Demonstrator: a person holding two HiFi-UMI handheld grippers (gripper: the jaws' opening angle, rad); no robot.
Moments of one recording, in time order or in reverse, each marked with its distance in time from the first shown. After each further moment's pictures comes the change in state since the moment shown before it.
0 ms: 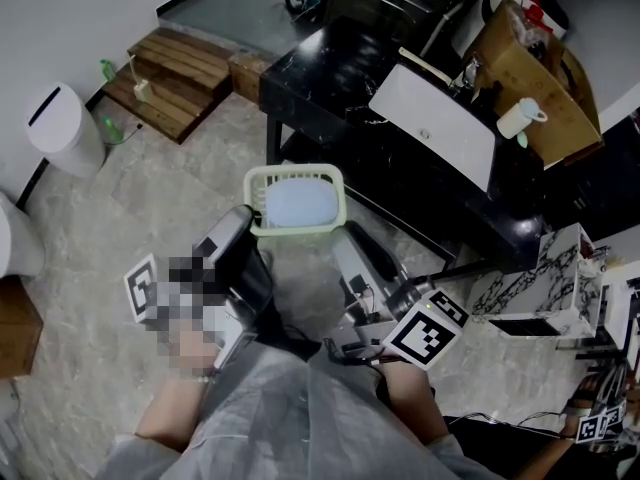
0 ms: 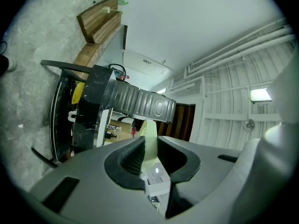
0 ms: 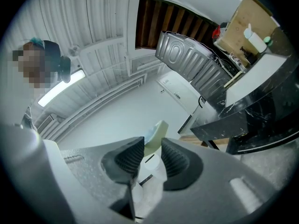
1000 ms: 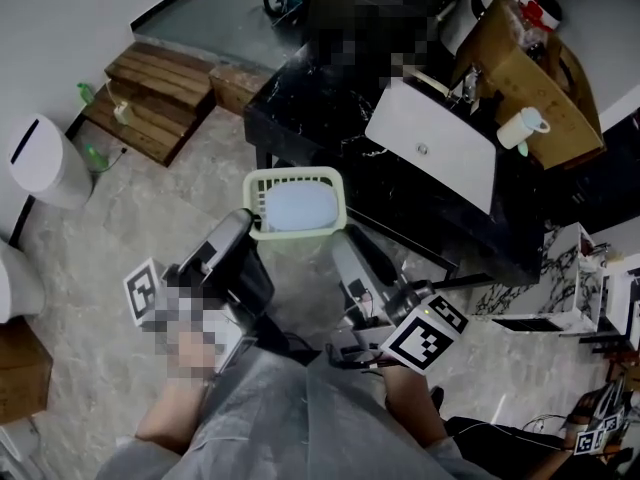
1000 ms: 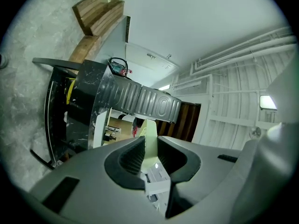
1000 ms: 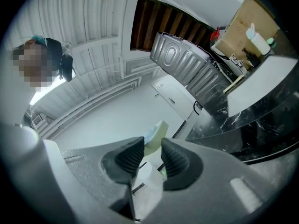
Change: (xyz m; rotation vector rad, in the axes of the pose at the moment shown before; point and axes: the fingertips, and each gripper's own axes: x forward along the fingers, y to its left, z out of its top) left arm 0.081 0.011 0.075 -0.037 0.064 0.017; right arm 0.082 -0.044 0.042 -0.006 -0.051 -0.067
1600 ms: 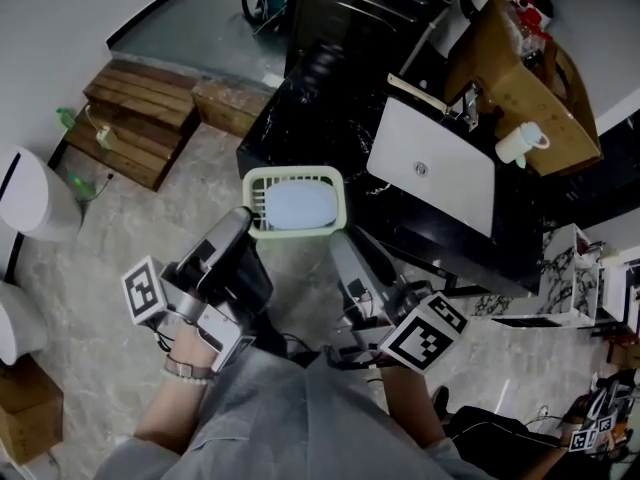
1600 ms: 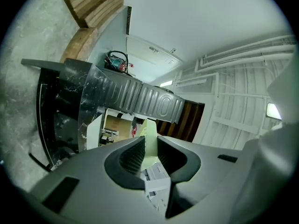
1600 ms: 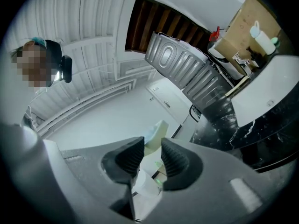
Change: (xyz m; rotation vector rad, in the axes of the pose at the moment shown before) left arm 0.086 -0.001 0.093 -0.034 0.079 0.010; right arm 0.101 -0.035 0.045 0.005 -0.046 -0.073
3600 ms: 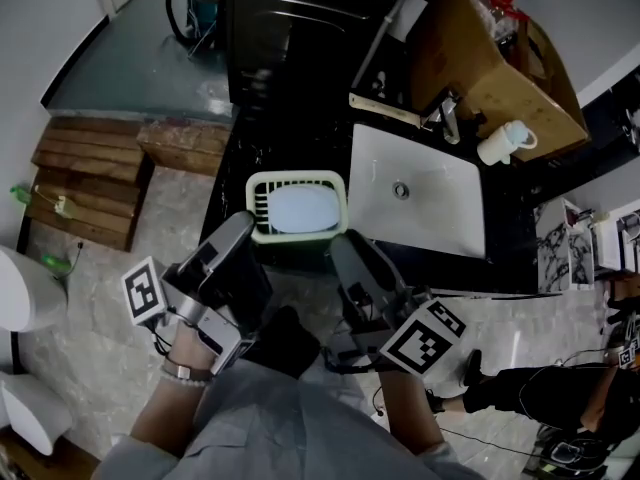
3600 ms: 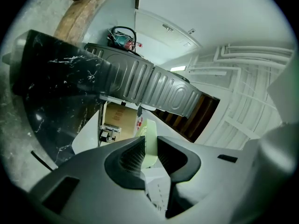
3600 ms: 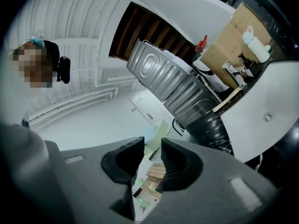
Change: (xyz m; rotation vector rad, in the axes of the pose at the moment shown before) left arm 0.187 0.072 0.098 -0.106 0.232 0.066; right arm 0.109 -0.132 0.090 0.021 -0.142 -0.216
